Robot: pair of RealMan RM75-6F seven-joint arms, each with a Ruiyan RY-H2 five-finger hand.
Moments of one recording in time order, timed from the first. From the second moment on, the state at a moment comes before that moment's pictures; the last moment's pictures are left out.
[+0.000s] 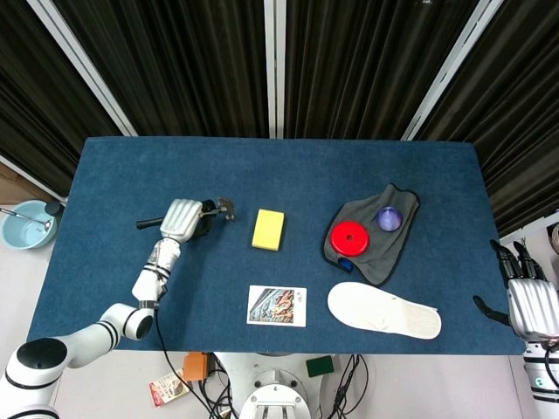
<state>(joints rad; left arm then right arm) -0.73 -1.84 -0.19 -0.85 1.29 0.99 -0.15 0.05 -1.09 0.06 -1.66 -1.50 1.50 -0.07</state>
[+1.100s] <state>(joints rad) -0.24 -1.15 -0.06 -1.59 1.25 1.42 0.10 0.03 -1.07 0.05 -1.61 -1.53 1.52 0.07</state>
